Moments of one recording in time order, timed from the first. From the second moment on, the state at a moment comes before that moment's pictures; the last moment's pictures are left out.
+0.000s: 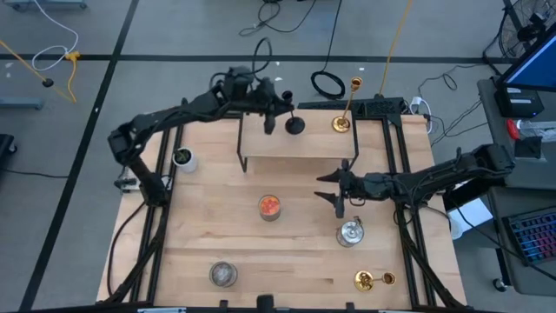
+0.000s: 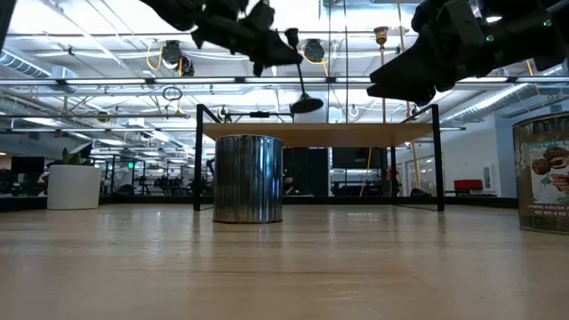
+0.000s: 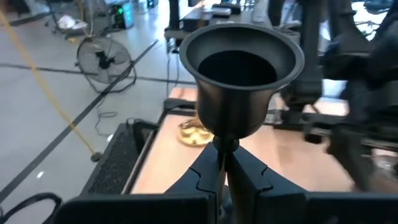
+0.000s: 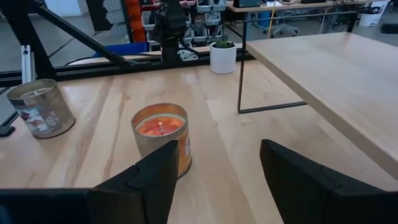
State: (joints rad) left arm 0.56 1.68 1.43 -0.04 0.44 0.11; right arm 0.16 1.07 0.36 0.48 0.31 0.15
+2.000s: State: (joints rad) left arm 0.57 1.76 1.45 -0.08 0.31 0.23; right arm 0.12 1.07 0.36 0.55 0.31 0.10
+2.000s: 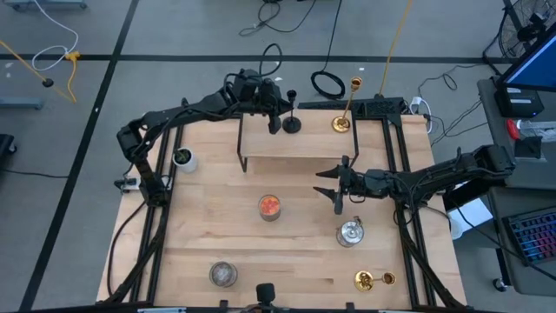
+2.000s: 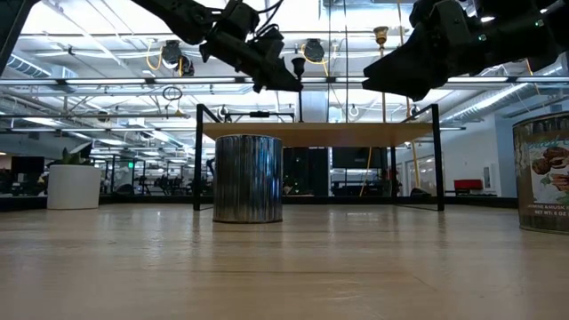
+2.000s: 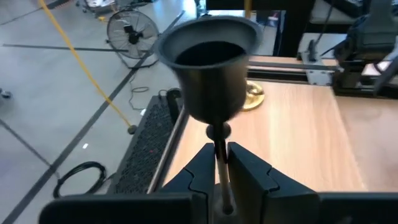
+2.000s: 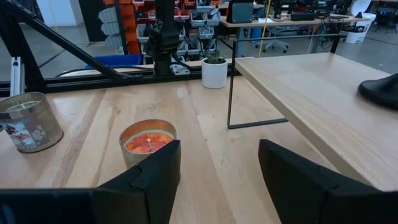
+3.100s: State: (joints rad) left arm 0.55 1.64 1.45 -0.38 0.31 0.29; right arm 0.13 0.81 0.36 0.21 0.12 -0.06
